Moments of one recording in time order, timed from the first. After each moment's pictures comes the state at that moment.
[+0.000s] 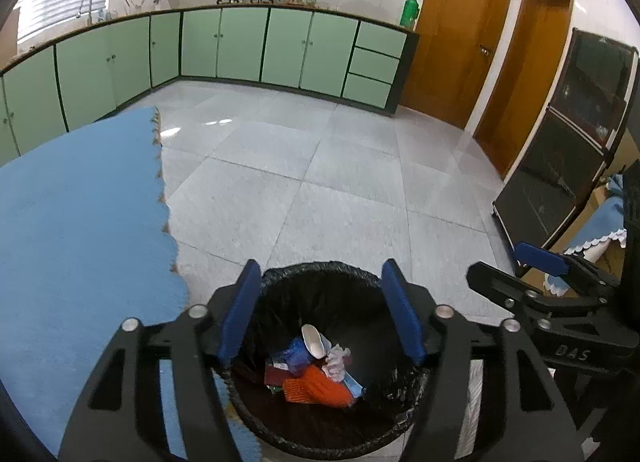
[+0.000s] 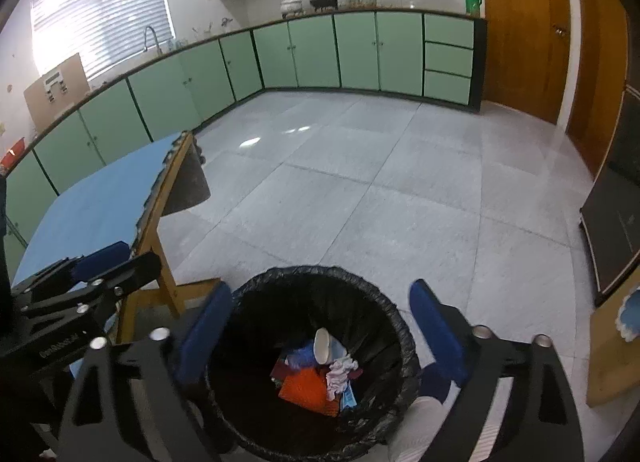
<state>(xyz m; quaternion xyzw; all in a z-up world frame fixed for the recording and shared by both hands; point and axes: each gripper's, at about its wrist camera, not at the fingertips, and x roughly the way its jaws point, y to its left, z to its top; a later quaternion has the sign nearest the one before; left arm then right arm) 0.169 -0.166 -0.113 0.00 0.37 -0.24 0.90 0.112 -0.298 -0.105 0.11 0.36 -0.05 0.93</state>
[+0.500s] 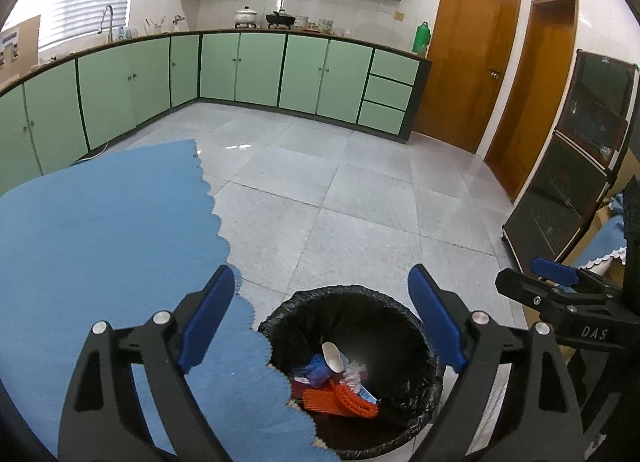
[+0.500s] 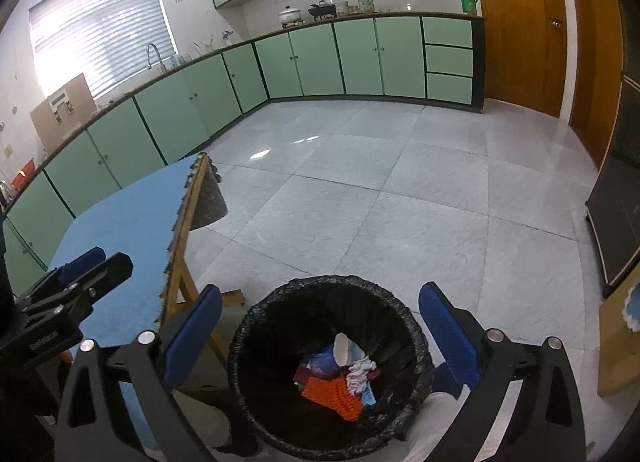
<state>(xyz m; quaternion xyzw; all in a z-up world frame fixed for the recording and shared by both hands) 0.155 -0.124 -0.065 -0.01 0.33 -0.22 0.92 0.098 -0.294 -0.070 0.14 0.35 -0.03 0.93</state>
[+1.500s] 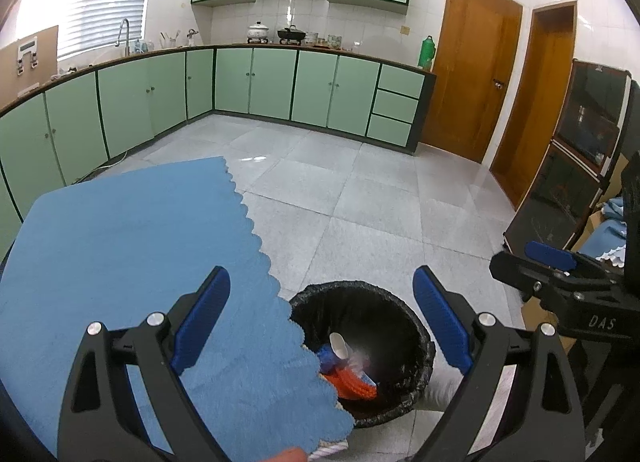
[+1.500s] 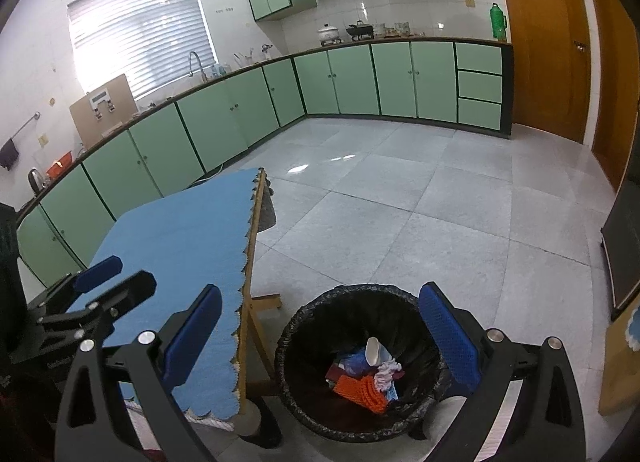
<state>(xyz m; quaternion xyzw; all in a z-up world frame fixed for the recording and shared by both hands) 0.087 -0.086 -0.015 0.00 0.32 -0.20 0.93 0.045 -0.247 -0.009 0.12 0.32 0.02 0.94</state>
